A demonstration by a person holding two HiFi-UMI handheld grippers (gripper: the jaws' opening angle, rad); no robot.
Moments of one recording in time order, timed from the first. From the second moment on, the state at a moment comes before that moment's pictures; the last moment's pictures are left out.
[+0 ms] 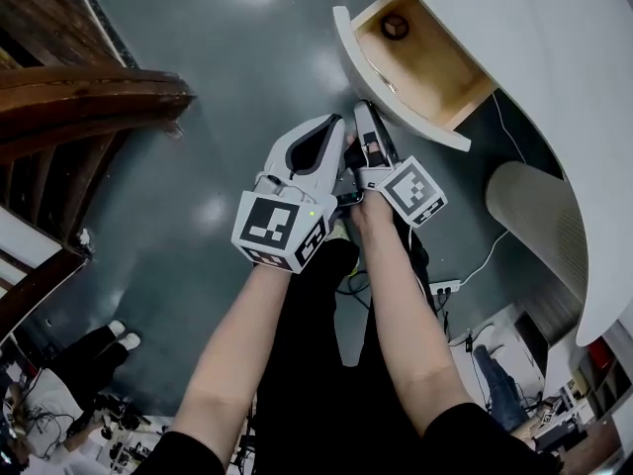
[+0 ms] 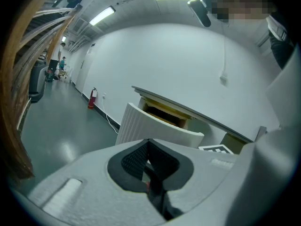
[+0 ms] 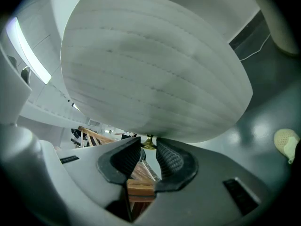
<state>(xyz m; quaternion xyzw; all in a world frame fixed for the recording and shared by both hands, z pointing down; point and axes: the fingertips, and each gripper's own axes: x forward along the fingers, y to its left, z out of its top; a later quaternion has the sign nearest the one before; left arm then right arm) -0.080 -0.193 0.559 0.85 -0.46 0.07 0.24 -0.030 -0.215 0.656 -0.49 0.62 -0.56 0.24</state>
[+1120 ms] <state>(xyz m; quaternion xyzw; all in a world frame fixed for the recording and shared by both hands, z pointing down) -0.089 -0.127 0.489 0.84 -0.47 0.09 0.24 -0.064 -0.127 0.610 -0.44 0.70 -0.56 0.06</state>
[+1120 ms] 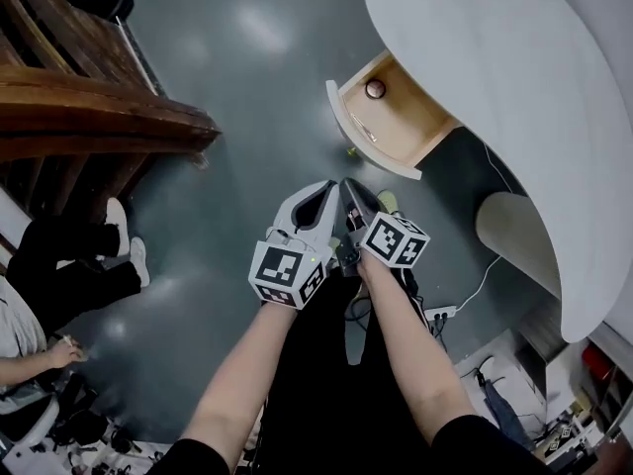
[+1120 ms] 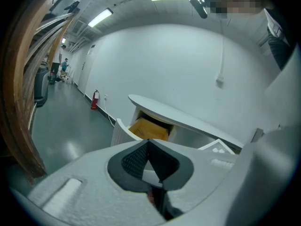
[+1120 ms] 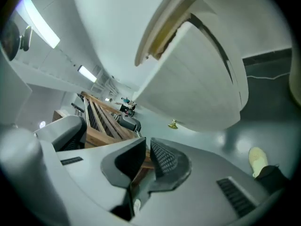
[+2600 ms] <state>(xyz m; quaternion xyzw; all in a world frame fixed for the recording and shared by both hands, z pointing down) -0.090 -0.104 0.223 0.86 -0.49 0.03 0.14 -0.054 -0.126 0.235 -0.43 0.88 -0.20 0.00</state>
